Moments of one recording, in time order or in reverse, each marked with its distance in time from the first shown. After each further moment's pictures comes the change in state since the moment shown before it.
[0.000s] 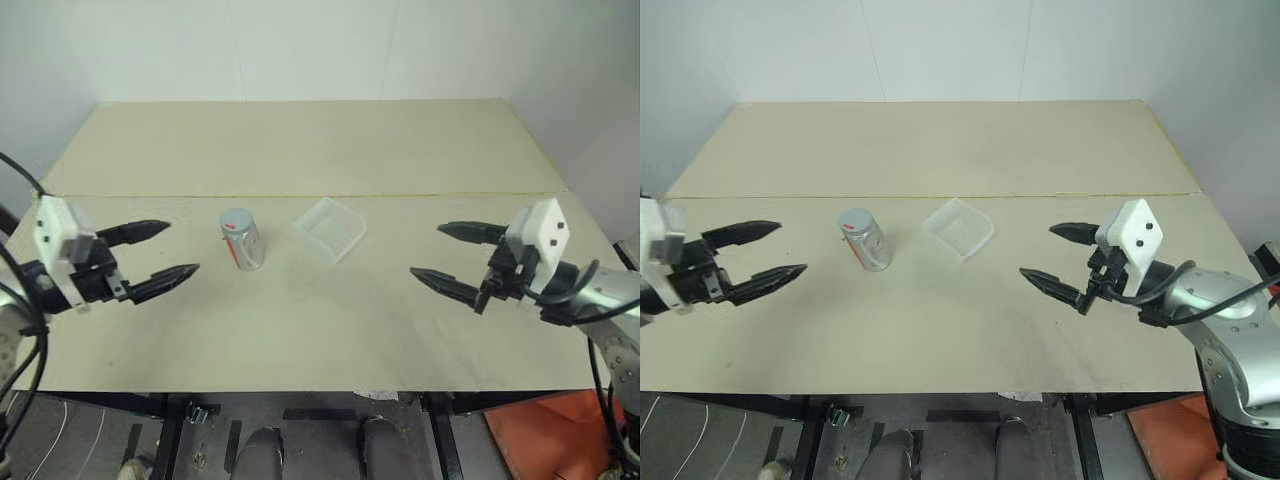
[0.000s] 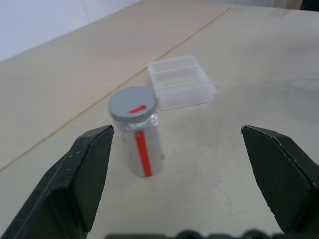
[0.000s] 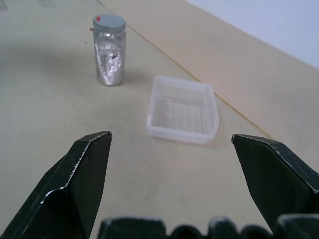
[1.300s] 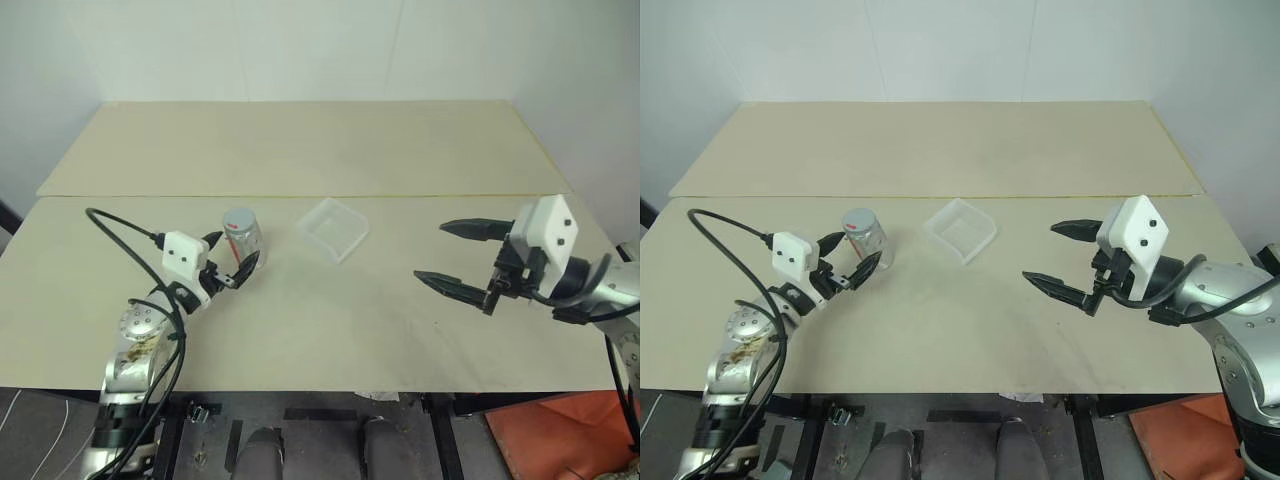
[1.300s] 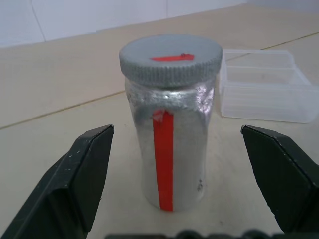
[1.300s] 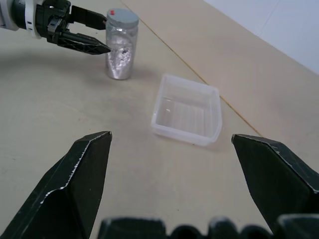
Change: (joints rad) left arm -0.178 -0.522 -0.389 0.262 0.390 -0.319 0.487; right arm 0.000 -0.082 -0.048 -0.046 0.032 0.016 0.029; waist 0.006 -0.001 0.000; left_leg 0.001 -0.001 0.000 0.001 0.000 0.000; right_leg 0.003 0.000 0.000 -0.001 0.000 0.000
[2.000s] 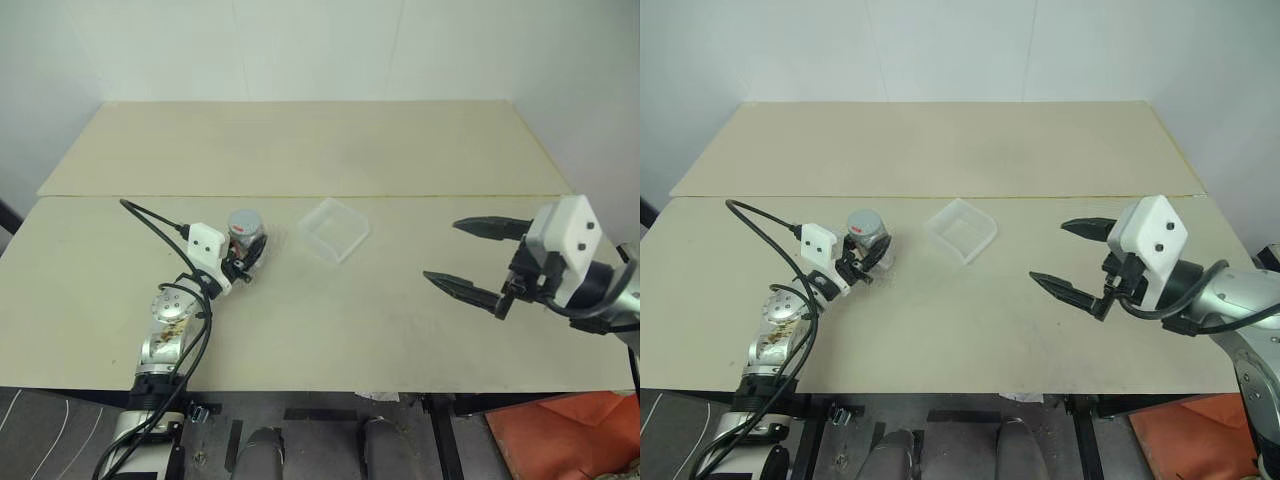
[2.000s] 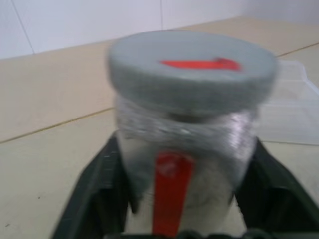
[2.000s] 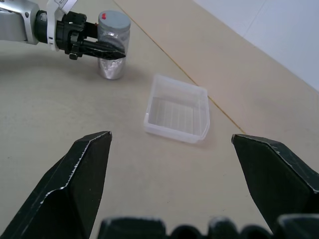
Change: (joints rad) left arm -0.123 -0.081 -0.042 0.229 0.049 -0.170 0.013; right arm 0.060 -0.028 -0.082 -0.101 0.040 0.057 -0.038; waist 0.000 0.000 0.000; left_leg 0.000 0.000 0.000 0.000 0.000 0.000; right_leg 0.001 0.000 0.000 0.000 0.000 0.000
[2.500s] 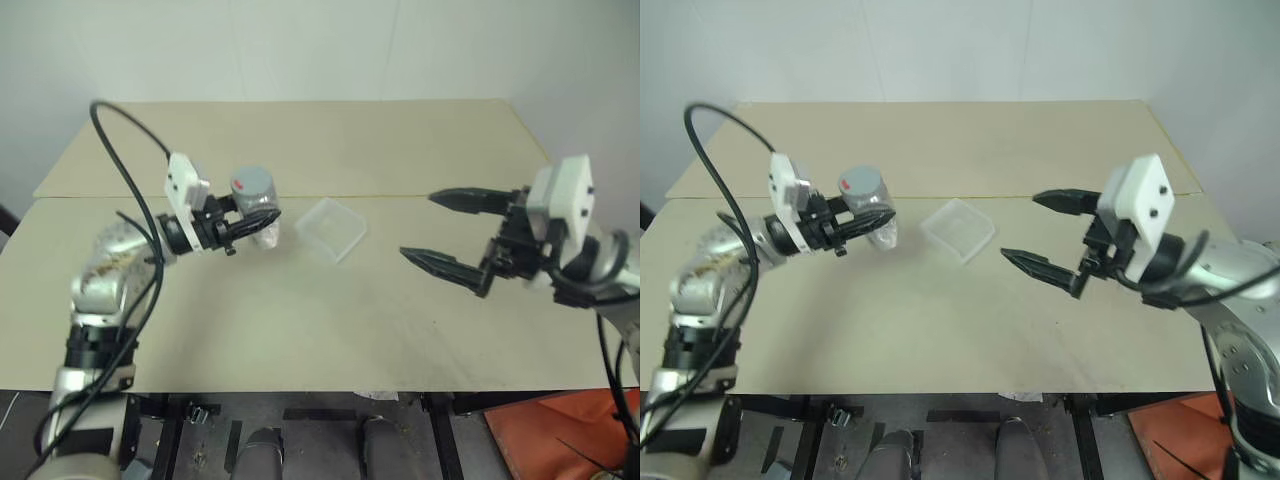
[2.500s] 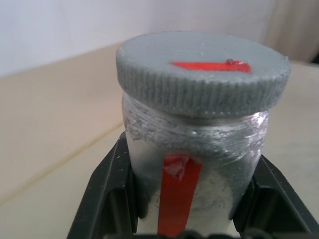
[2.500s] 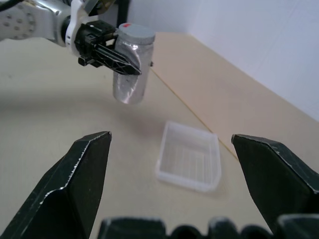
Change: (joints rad) left arm -0.280 0.298 -0.014 -0.149 -0.322 0.430 -0.519; right arm -0.281 0.078 0.126 0.063 0.139 0.051 -0.050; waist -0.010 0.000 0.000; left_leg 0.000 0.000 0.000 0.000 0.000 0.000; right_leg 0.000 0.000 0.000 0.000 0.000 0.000
